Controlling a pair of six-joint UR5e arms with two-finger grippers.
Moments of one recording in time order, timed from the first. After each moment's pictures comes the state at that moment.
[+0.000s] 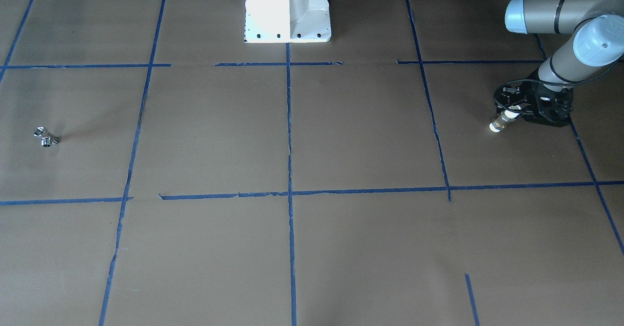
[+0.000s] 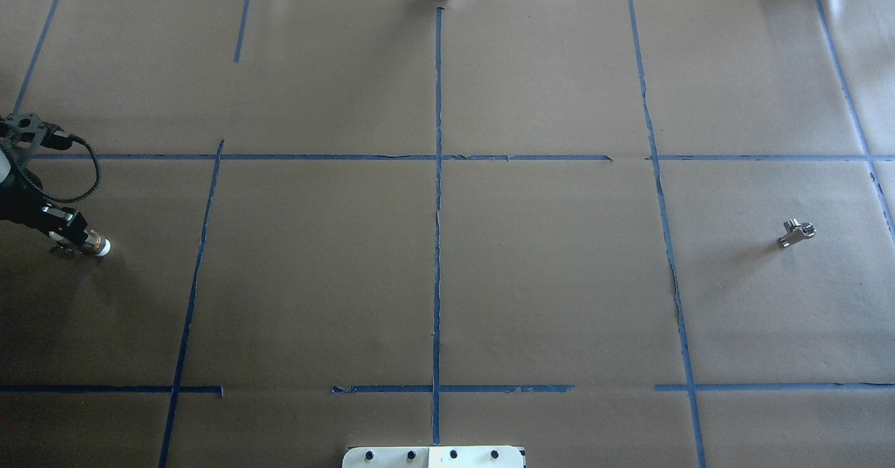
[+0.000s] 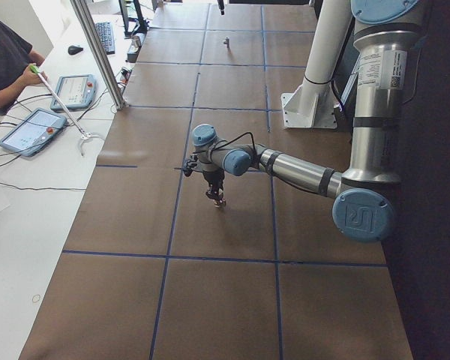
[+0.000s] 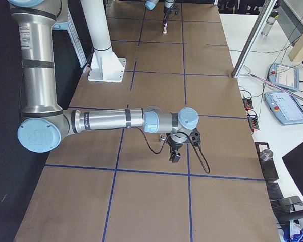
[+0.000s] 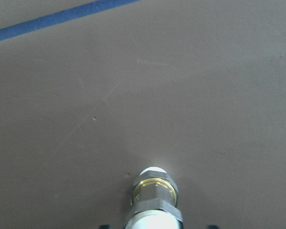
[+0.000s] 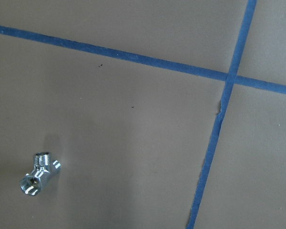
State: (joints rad) left arm -0.97 -1.57 -1.80 -1.72 -2.22 -0.44; right arm 1.39 -1.55 1.64 -1.68 2.37 -0.10
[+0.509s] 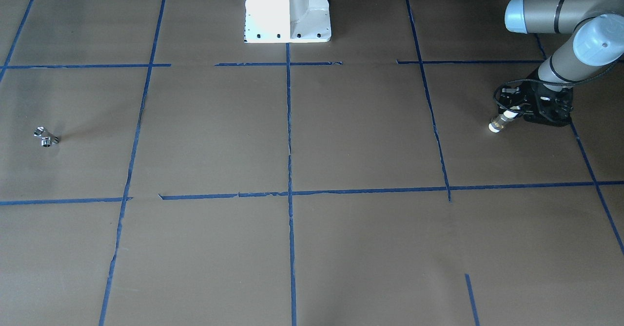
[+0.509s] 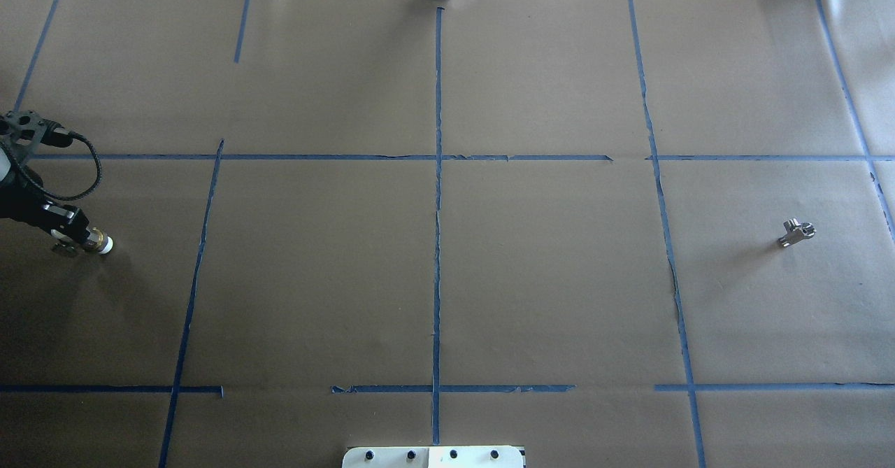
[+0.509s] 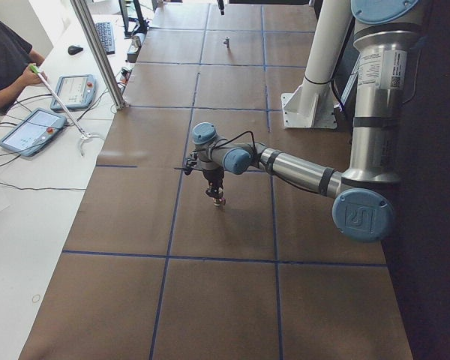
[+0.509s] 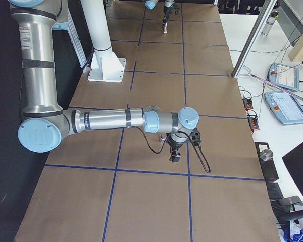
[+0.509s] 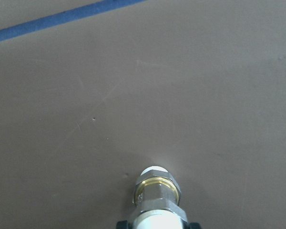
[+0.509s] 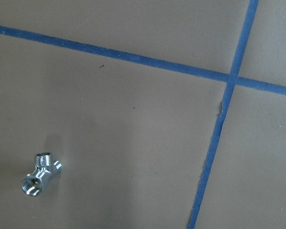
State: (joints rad) left arm -0.97 -1.57 -1.83 -1.71 -2.22 -0.46; right arm 1.39 -1.55 1.64 -1.68 2.37 -0.10
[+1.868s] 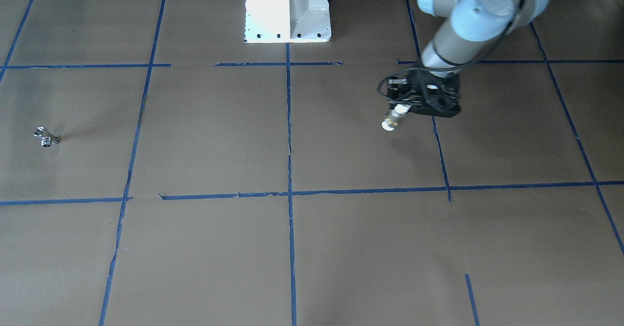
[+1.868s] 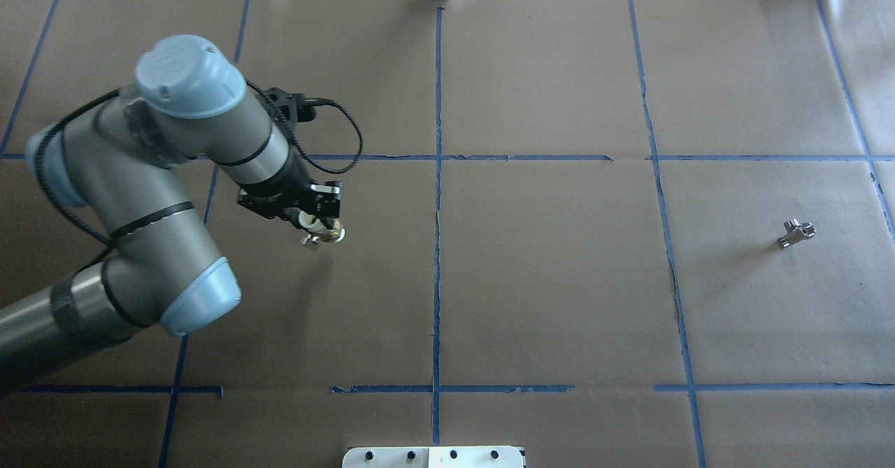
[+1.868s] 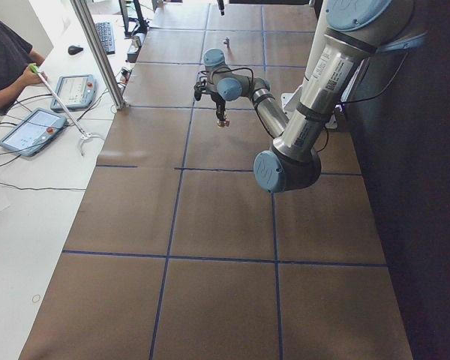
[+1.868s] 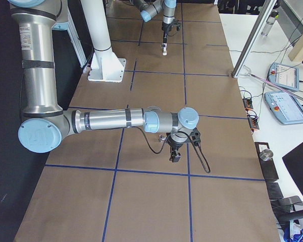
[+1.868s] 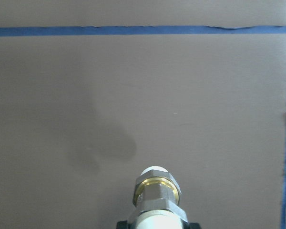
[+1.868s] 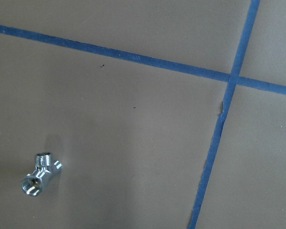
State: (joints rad) left arm -0.66 -2.18 -1.76 -1.56 -2.13 -1.11; right arm 1.39 -1.55 1.64 -1.68 2.37 -0.10
